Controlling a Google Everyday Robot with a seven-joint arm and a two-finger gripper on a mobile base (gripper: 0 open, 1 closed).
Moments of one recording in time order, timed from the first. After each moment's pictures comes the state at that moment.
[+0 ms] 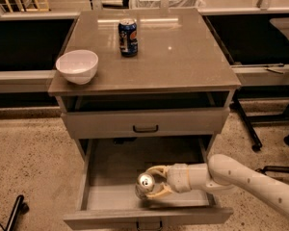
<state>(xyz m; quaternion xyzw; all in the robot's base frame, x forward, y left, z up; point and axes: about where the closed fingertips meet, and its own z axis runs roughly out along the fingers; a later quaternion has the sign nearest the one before) 0.469 -0.022 0.506 -0.60 0.57 0.34 0.45</state>
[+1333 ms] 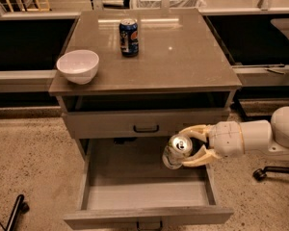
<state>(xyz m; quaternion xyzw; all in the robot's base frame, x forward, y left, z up) 0.464 -0.116 0.737 -0.61 0.56 0.31 0.47</state>
